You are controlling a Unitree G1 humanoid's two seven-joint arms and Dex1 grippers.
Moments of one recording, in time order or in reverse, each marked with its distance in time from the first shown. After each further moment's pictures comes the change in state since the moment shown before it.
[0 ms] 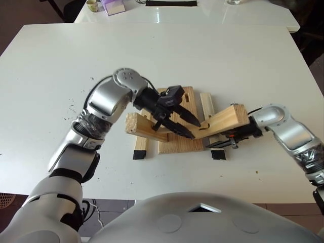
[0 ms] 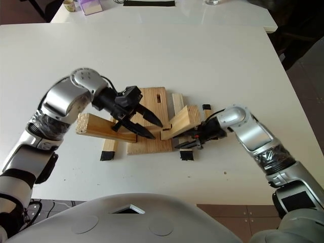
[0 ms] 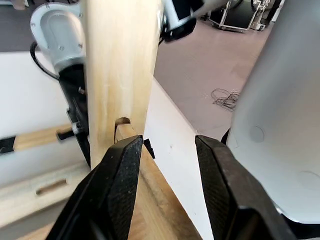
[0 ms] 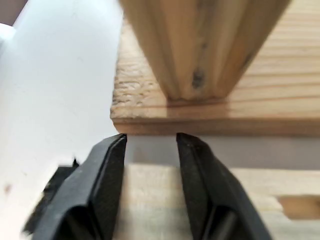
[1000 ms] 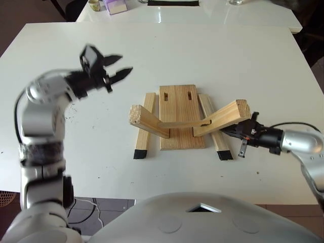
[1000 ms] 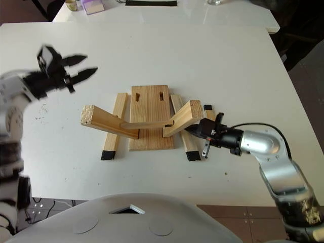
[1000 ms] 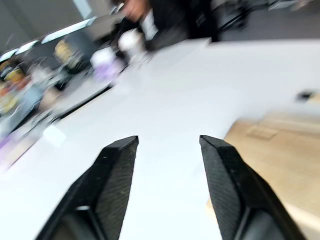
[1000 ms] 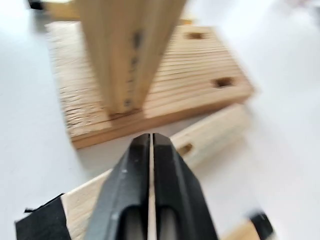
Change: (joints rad) left arm 0.518 0.098 0.659 -0.280 0.214 -0.059 0.809; right arm 0.632 0.087 -0.548 -0.620 -0.069 0.168 -0.518
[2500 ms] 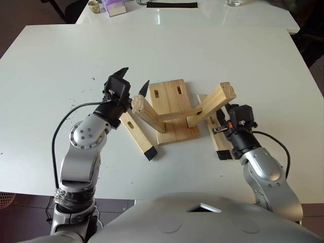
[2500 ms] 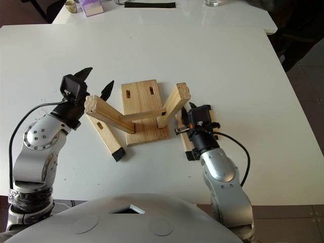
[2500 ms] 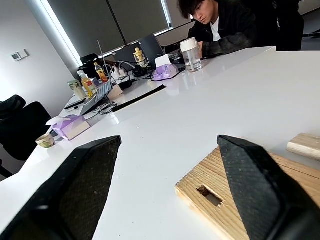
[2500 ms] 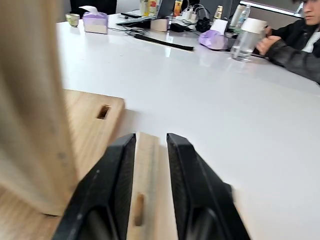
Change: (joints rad) left arm 0.194 -0.208 -0.151 -0.370 0.184 0.059 0.415; right arm 0.015 0.570 0.220 -0.284 -0.218 0.390 -0.707
